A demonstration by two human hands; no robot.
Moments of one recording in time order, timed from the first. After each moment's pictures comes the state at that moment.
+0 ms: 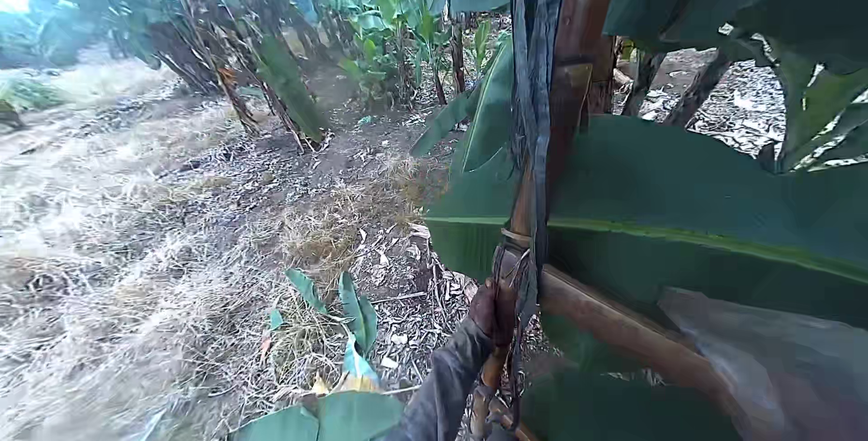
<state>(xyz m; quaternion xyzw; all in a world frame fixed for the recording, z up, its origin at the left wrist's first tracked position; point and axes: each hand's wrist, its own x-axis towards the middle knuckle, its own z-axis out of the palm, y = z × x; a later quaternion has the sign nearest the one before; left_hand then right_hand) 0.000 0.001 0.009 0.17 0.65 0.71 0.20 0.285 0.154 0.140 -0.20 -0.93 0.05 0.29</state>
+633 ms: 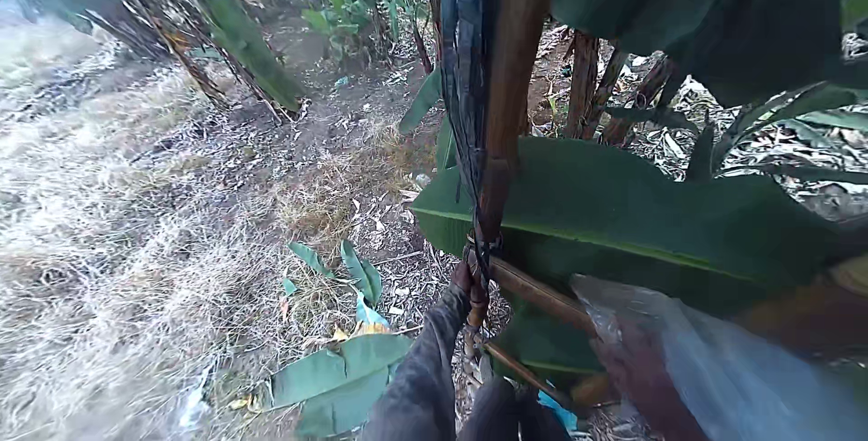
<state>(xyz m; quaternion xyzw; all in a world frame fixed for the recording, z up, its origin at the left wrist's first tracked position) -0.001 0.023 0.062 0.03 0.74 0.63 0.23 0.288 0.165 0.151 -0.24 -0.90 0.24 0.29</state>
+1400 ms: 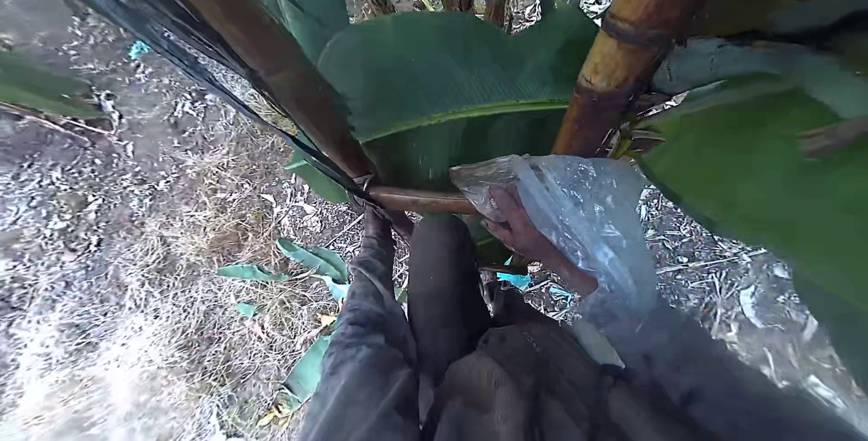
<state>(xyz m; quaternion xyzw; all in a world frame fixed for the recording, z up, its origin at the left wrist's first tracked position) 0.086 0.031 0.199 0.13 0.83 0.49 0.21 0.308 0.167 0.173 -0.22 -0.86 0.42 0.20</state>
